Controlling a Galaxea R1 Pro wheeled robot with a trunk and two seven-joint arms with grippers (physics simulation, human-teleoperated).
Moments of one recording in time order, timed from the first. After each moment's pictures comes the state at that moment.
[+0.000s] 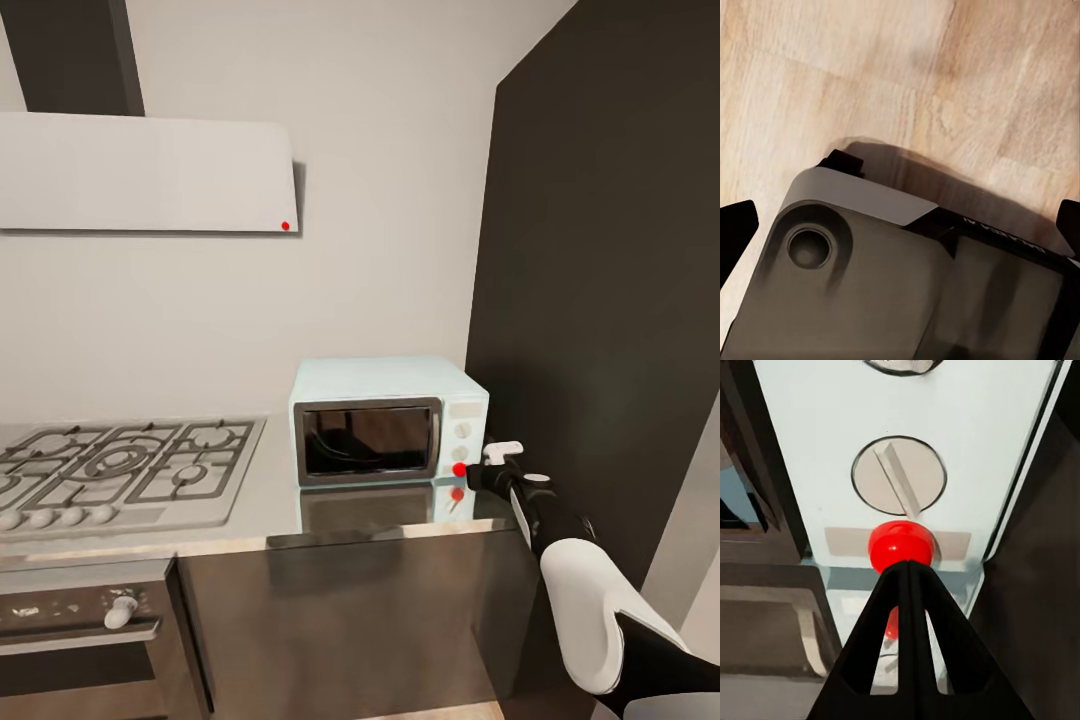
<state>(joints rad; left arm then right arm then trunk) -0.19 -0.10 -0.40 0.00 0.78 -0.06 0.17 -0.90 0.01 -0.51 -0.53 0.57 0.21 0.38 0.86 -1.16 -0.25</state>
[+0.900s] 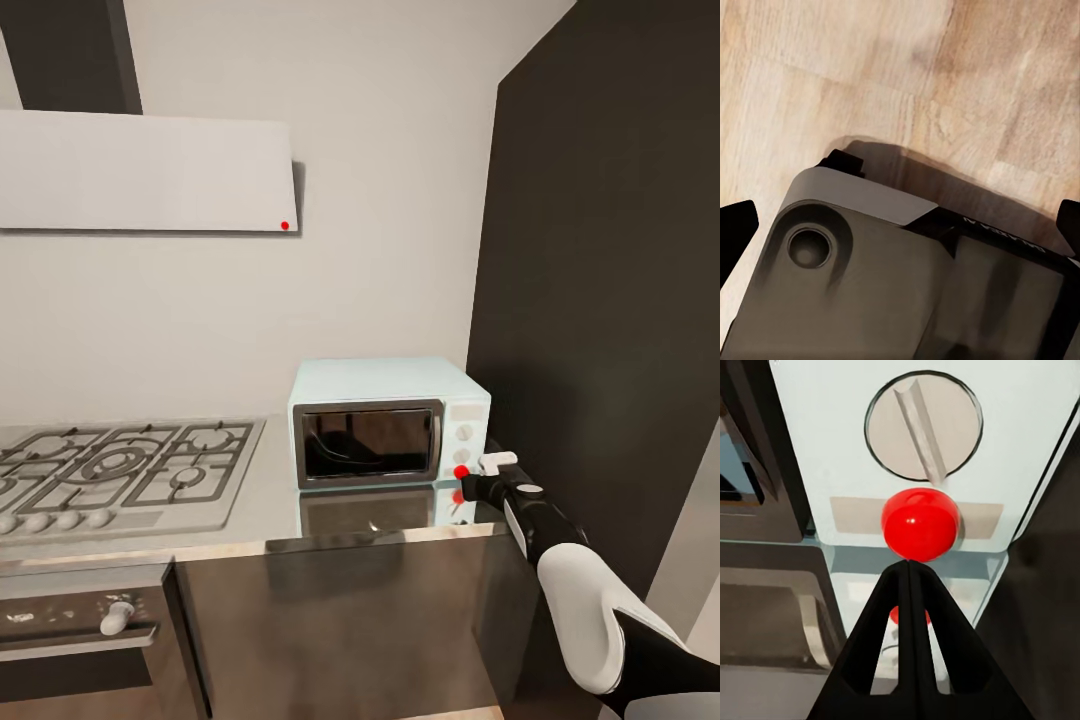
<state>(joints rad) -0.19 -0.10 -0.40 0.00 0.78 -0.06 0.17 -0.90 0.01 -0.51 -0.44 0.58 0.15 0.33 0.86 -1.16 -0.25</state>
